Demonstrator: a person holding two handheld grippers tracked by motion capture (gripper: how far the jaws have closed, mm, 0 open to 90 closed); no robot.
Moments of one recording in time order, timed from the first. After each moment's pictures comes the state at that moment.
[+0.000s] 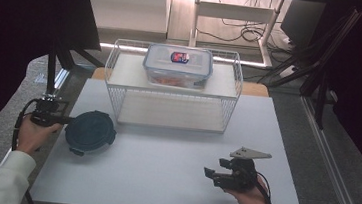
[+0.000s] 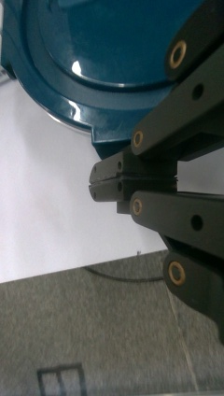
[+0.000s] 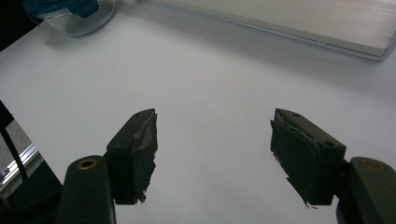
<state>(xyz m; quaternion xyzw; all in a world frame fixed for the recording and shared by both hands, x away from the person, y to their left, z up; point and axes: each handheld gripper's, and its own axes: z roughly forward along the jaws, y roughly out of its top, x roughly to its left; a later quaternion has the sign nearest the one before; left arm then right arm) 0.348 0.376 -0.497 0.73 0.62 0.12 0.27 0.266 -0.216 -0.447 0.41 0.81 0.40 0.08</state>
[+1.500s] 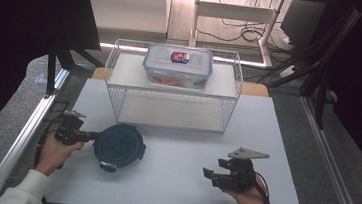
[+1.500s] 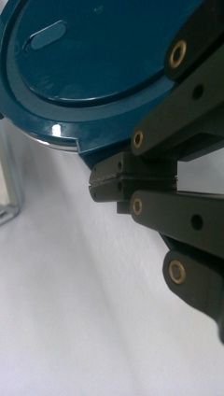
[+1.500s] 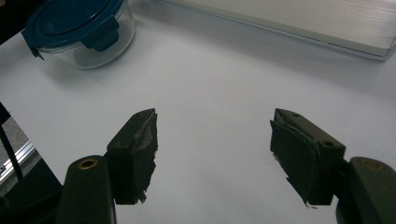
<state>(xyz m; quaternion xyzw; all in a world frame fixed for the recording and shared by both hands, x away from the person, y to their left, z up) 0.312 0.291 -0.501 0.76 0.55 0.07 0.34 0.265 -0.212 -0.447 0.41 0.82 0.40 0.09</state>
